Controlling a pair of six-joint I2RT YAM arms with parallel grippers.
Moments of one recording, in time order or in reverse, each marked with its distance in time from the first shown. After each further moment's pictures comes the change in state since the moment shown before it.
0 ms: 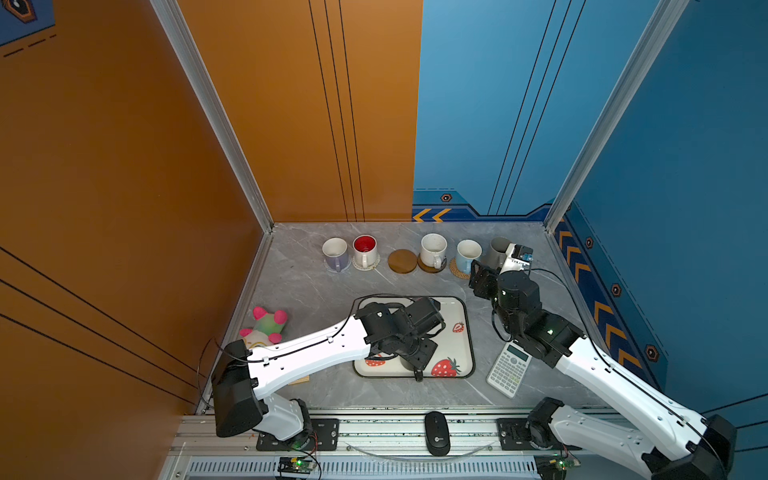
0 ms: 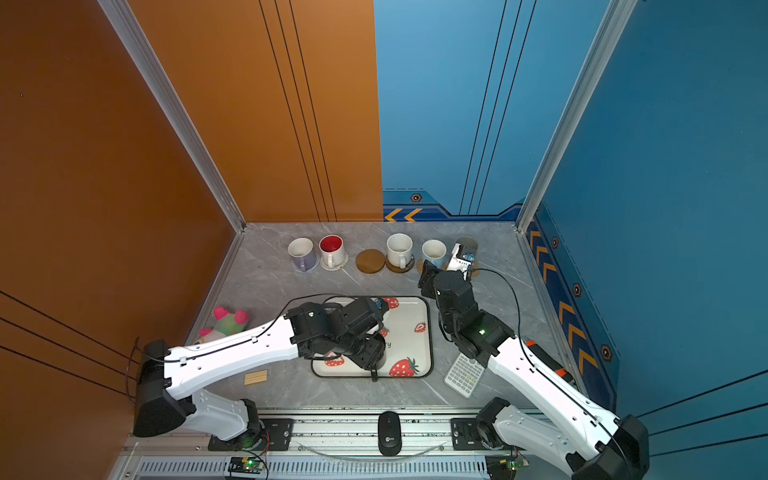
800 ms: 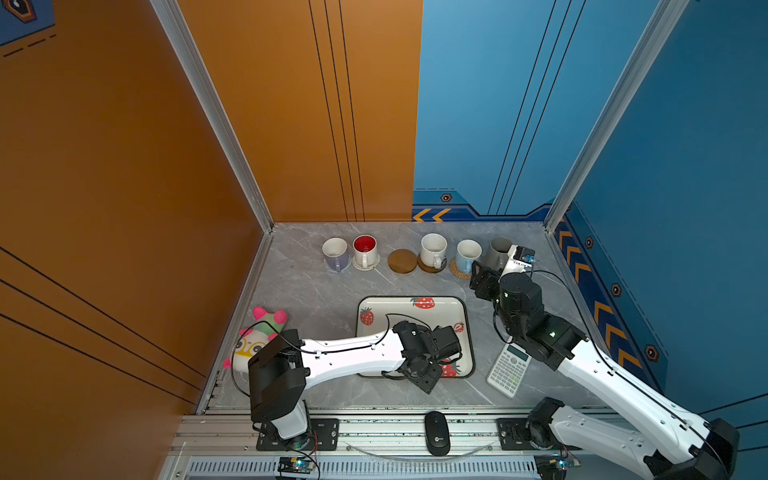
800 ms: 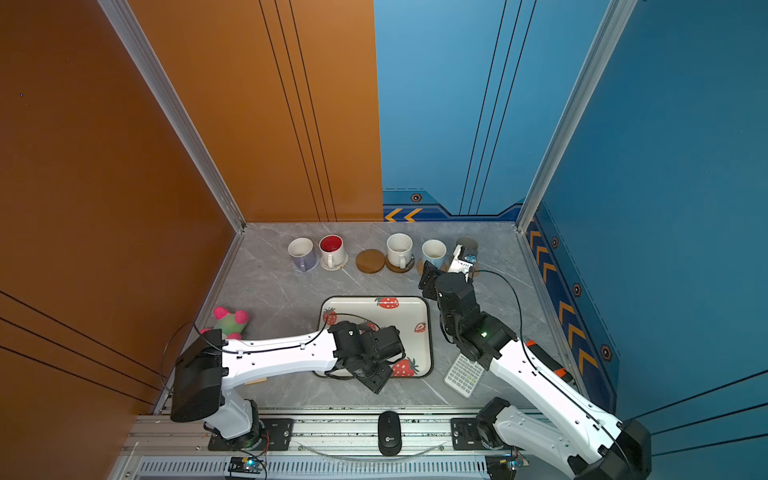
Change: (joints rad) left arm -0.071 0.193 -0.051 -0.001 -0.012 -0.089; right arm 0.000 -0.016 -0.015 0.000 0.000 0.000
